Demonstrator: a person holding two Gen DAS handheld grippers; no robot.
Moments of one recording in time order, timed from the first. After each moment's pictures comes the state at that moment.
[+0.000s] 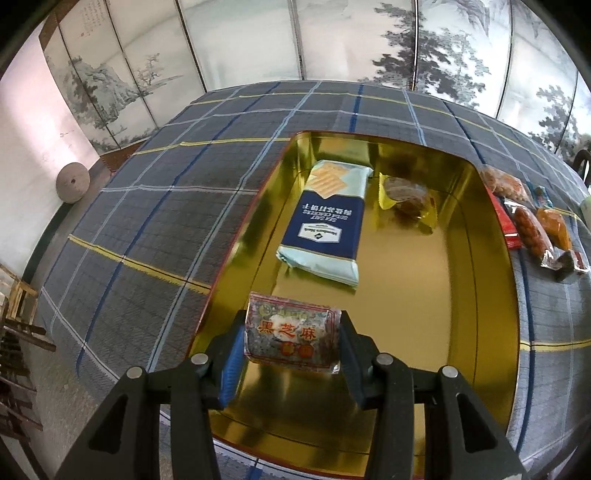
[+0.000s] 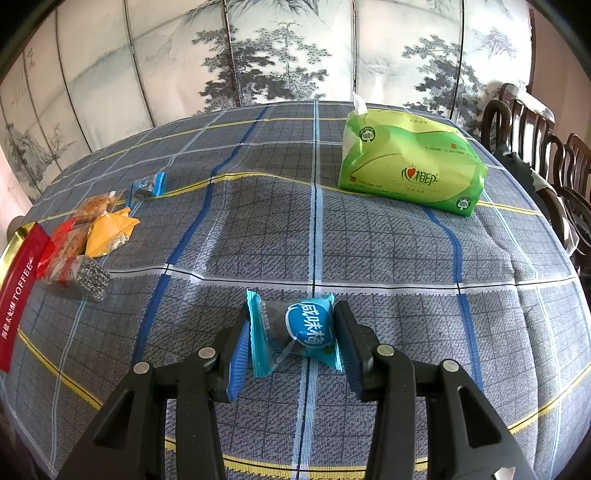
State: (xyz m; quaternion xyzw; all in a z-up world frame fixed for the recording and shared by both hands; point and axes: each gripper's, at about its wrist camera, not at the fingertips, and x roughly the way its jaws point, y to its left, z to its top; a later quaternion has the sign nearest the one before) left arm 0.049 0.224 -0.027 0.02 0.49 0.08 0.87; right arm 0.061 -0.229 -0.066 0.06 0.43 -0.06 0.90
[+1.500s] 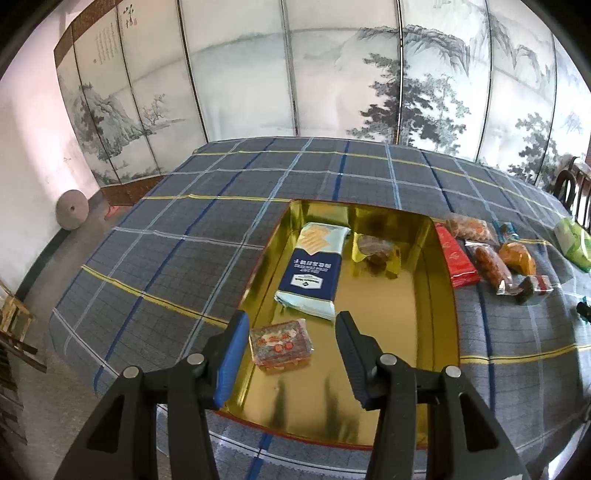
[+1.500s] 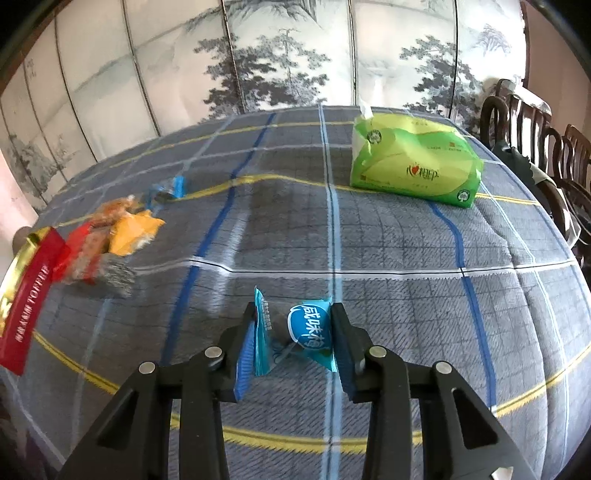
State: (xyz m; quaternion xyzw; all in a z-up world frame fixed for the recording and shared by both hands) left arm 0.013 0.213 0.024 0.02 0.40 0.06 0.91; right arm 0.045 -0.213 -0.056 0.08 0.42 -0.06 0.90
